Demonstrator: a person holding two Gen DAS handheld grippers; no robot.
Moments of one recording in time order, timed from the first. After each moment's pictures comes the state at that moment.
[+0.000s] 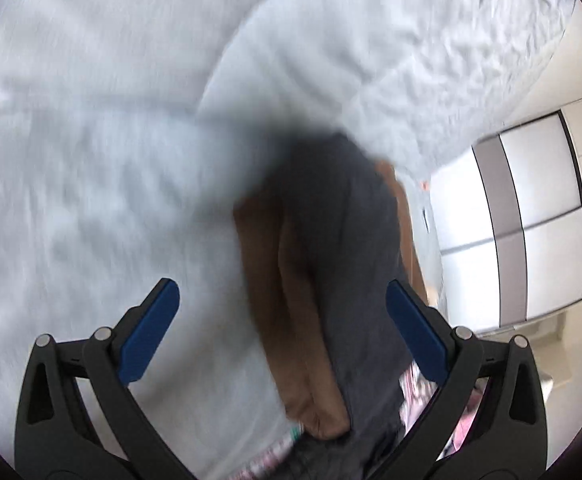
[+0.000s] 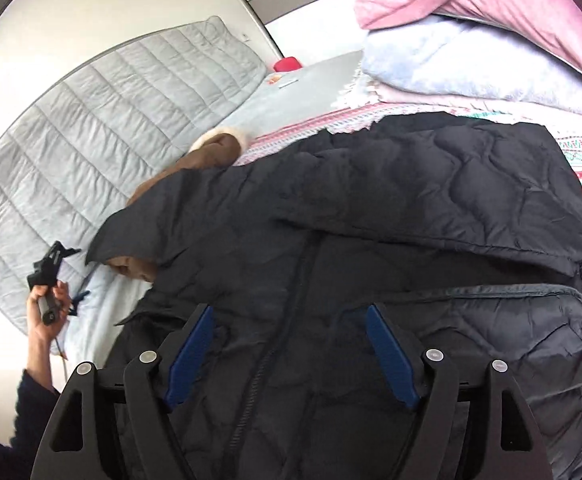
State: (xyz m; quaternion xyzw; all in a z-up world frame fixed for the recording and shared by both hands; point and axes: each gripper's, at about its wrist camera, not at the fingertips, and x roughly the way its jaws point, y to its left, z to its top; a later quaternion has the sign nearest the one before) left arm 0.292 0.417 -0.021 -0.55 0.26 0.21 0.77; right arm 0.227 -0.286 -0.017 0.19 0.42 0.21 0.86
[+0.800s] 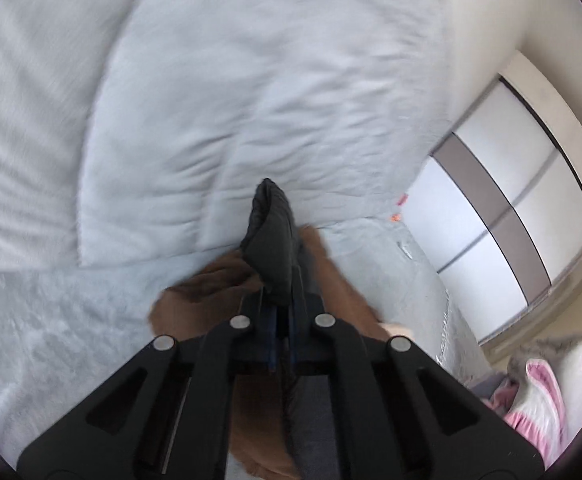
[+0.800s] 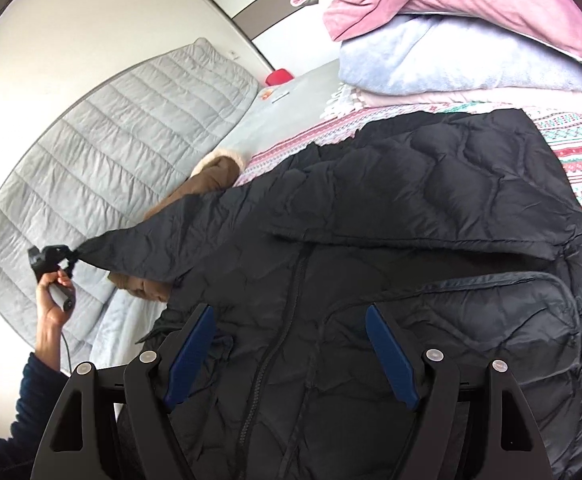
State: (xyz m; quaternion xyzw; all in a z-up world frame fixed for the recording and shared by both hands) left arm 0.321 0.350 0.103 -0.38 0.17 0.22 0.88; right arm 0.217 -0.323 -0.007 0.25 0.40 0.21 0.86
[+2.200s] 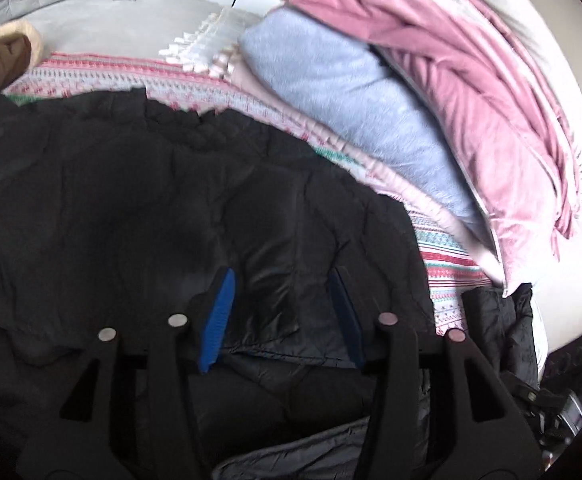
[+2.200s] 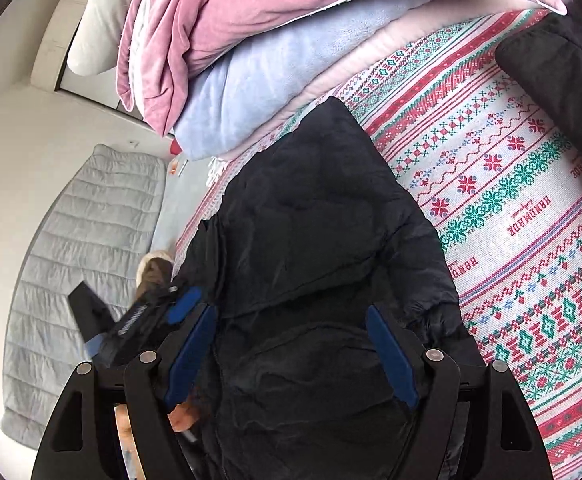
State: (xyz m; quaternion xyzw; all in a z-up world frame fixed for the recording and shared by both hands) left arm 0.404 -0.170 -0.010 -0.15 0.44 -0.20 0.86; right arm 0.222 -0.487 -0.047 0.44 0.41 0.06 0.79
